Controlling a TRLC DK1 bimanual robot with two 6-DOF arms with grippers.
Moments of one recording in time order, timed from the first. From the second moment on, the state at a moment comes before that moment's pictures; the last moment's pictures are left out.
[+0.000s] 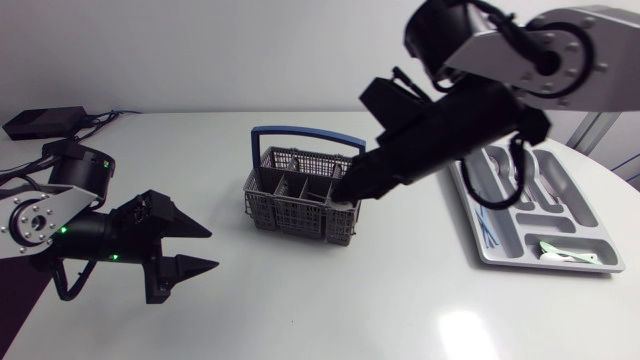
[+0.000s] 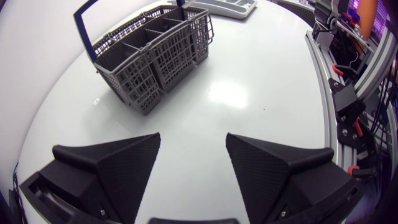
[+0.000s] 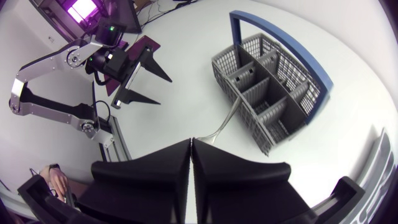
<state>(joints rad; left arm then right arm) -0.06 1.29 0.63 -0.43 0.64 0.98 0.56 1.47 1.27 -0.80 -0.50 -0.06</state>
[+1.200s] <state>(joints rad) -0.11 1.16 0.60 -0.44 0.63 0.92 -0.43 1.37 0.99 -0.77 0.02 -0.01</state>
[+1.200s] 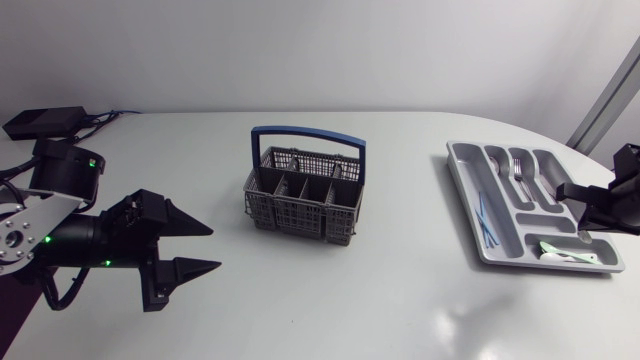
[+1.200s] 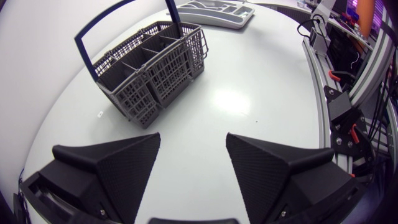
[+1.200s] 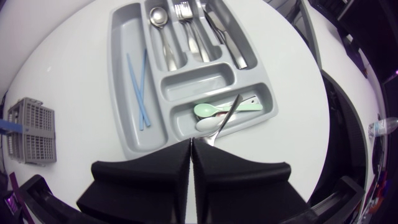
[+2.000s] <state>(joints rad) -0.13 1.16 0.60 -0.44 0.62 0.92 -0.47 1.72 0.99 -0.55 0.09 0.28</state>
